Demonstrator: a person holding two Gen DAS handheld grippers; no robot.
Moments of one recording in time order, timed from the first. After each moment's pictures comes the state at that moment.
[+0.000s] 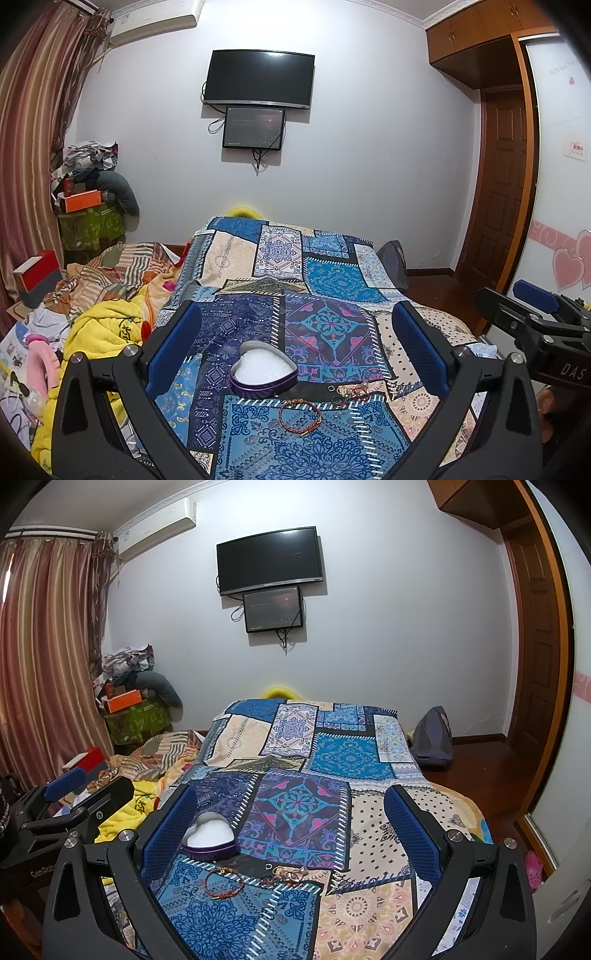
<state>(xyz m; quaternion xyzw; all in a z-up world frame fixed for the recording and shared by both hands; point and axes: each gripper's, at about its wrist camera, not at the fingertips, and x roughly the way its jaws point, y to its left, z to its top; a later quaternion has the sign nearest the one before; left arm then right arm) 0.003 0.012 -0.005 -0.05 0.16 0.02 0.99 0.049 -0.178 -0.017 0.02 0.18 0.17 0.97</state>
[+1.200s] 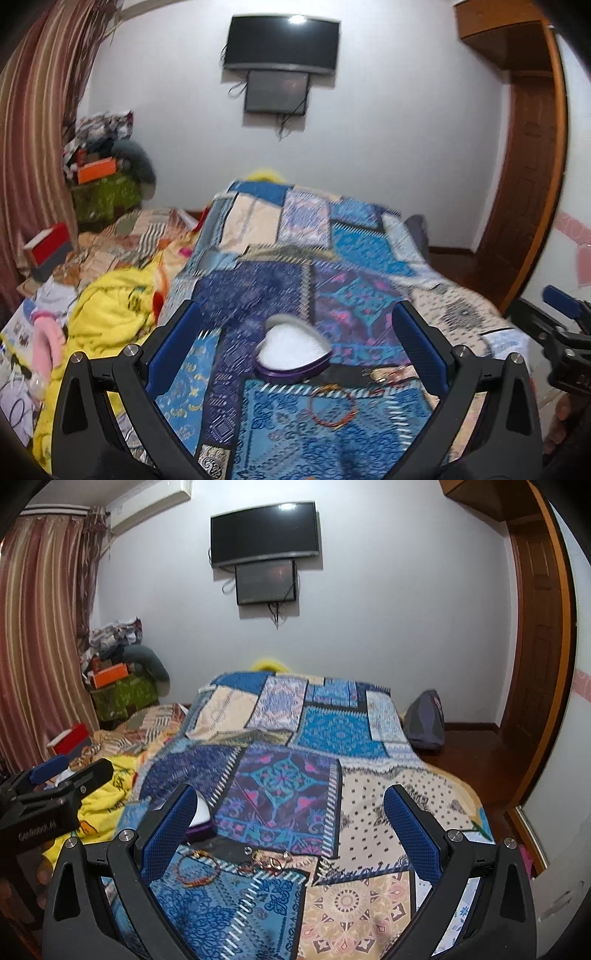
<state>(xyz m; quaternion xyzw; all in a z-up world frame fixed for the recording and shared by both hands) 0.045 0.043 -0.047 -0.07 0.24 0.07 0.97 0.081 -0.172 -0.049 -0.01 0.24 0.16 0.96</state>
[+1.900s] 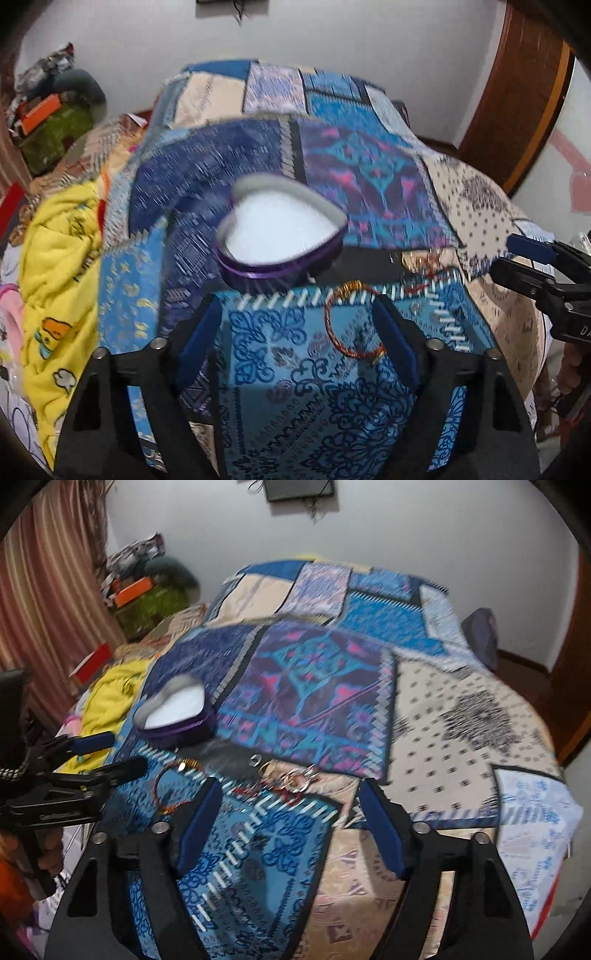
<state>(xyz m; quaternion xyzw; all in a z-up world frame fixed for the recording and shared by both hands) 0.105 0.046 -0.161 -0.05 0.45 -0.03 0.89 0.133 -0.160 -0.138 -0.03 0.42 0.26 0.87</state>
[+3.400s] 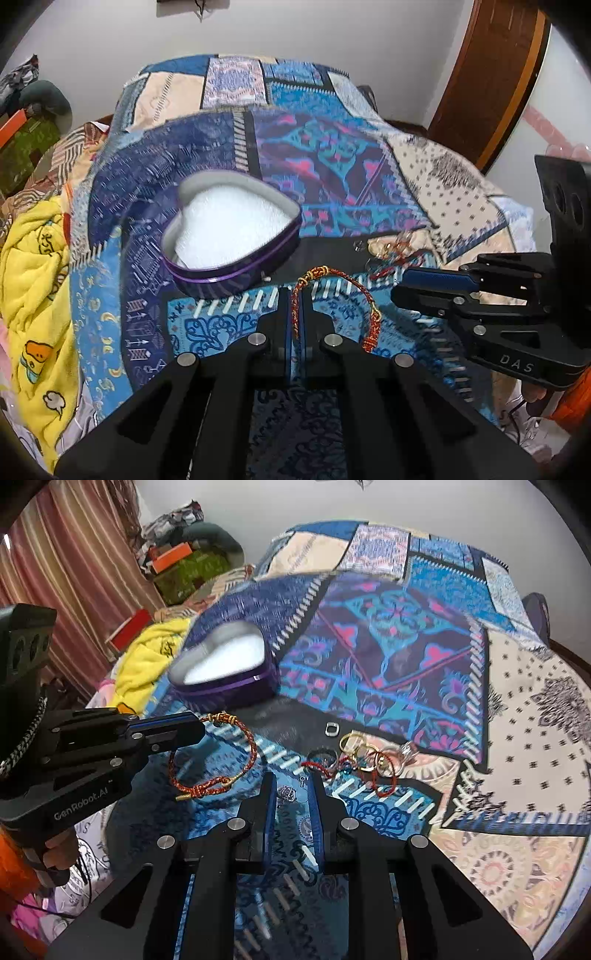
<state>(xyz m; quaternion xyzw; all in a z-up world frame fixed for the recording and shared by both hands) 0.112 0.027 -0.158 -0.03 0.45 -0.09 0.89 0.138 -0.119 -0.170 -0.04 0.46 0.34 0.82</state>
